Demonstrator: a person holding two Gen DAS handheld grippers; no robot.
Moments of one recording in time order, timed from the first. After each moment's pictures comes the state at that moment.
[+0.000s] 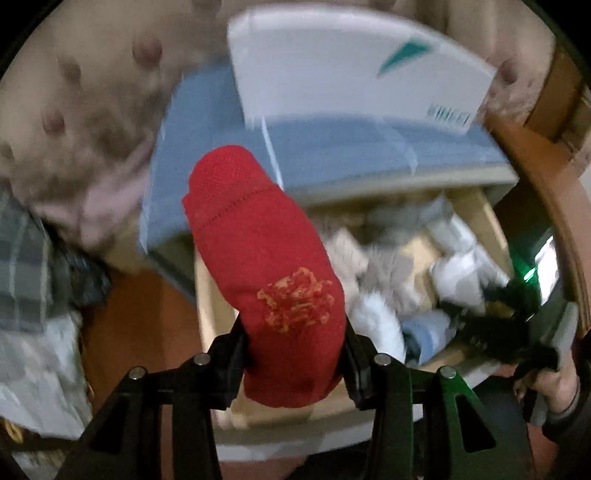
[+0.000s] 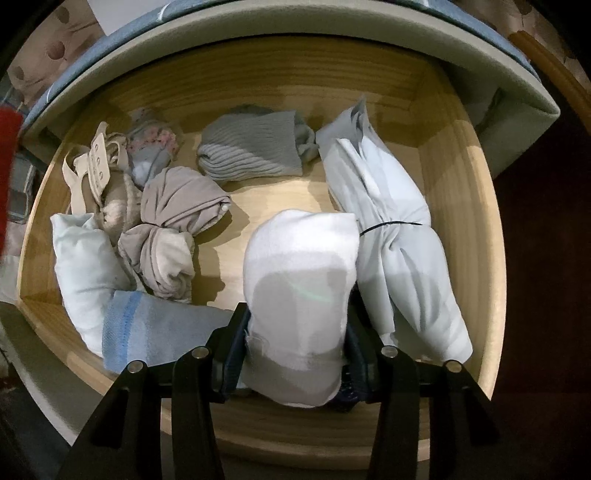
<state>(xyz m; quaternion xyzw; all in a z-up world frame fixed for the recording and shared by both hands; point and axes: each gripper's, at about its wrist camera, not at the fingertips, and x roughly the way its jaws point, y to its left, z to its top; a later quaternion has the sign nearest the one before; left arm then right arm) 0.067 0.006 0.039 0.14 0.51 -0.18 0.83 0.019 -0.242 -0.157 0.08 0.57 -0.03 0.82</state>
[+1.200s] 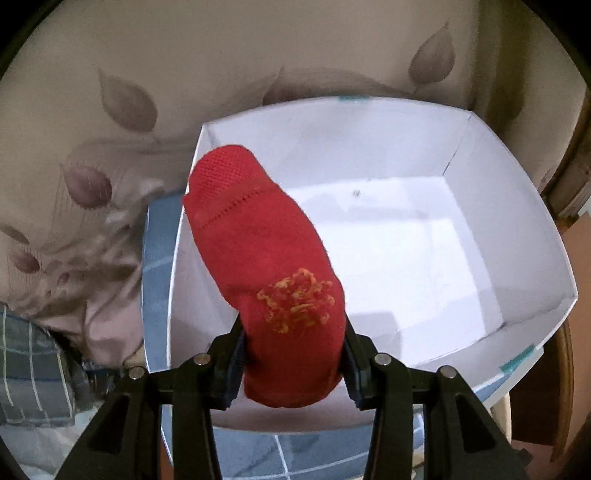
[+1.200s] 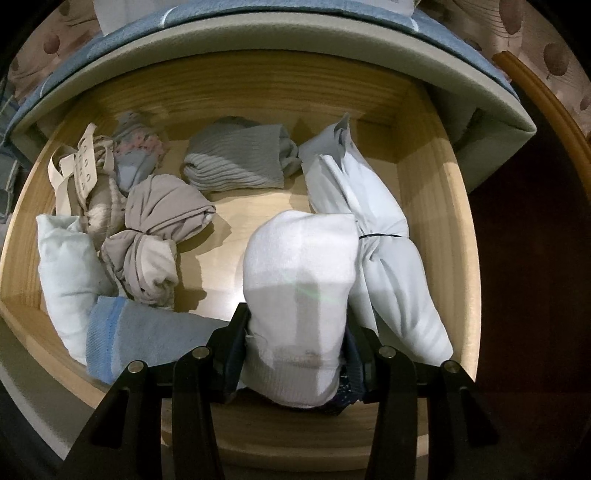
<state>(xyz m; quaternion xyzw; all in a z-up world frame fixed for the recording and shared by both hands) 0.292 -0.118 0.082 0.16 0.50 -0.18 0.83 0.009 -0.220 -0.154 0.04 0.54 -0.08 0.83</state>
